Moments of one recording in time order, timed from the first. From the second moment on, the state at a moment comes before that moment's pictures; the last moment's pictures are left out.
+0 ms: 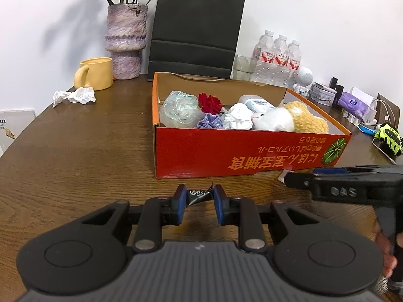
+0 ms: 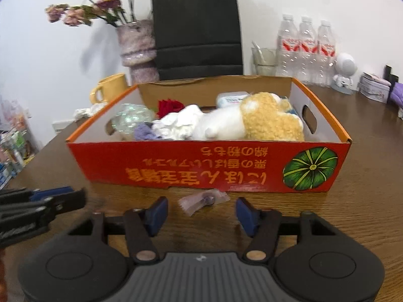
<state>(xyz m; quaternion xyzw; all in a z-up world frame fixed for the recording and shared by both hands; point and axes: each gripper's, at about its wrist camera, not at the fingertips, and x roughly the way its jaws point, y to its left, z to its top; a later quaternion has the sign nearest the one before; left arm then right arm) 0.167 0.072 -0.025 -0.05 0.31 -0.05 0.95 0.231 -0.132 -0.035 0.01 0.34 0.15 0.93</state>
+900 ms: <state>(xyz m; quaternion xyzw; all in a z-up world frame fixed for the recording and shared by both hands) 0.155 0.074 -0.003 -0.06 0.28 -0.05 0.96 0.200 -0.155 -0.018 0.02 0.32 0.16 0.93</state>
